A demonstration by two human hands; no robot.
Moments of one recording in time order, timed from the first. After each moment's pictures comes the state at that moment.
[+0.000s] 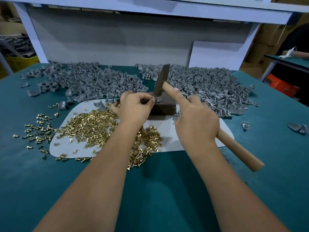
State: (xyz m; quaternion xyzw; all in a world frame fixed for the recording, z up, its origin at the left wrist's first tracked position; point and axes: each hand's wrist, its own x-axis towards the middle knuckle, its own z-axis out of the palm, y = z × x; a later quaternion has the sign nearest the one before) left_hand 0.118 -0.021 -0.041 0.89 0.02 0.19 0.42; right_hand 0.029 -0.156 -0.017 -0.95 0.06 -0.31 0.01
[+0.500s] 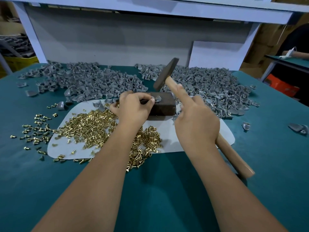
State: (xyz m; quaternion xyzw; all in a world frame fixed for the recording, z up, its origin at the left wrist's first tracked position) left_hand 0.122 -0.021 -0.046 0.90 0.03 0.19 0.40; right_hand 0.030 -0.154 -0.014 -0.95 0.08 -0.30 0.10
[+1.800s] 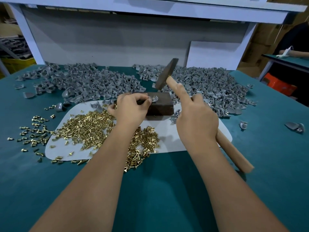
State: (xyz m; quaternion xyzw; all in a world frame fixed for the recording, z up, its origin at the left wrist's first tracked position) left_hand 0.120 -0.020 -0.044 0.89 0.03 0.18 0.42; right_hand 0.037 -0.164 -0.016 -0.95 0.07 -0.30 0.03
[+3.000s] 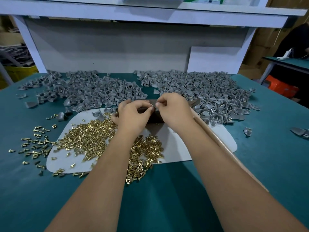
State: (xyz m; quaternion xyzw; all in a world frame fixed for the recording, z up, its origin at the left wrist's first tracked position) left_hand 0.113 -0.015 -0.037 0.87 -0.01 0.16 0.46; right_hand 0.109 -0.141 -0.004 -0.94 -0.02 -0.18 0.30
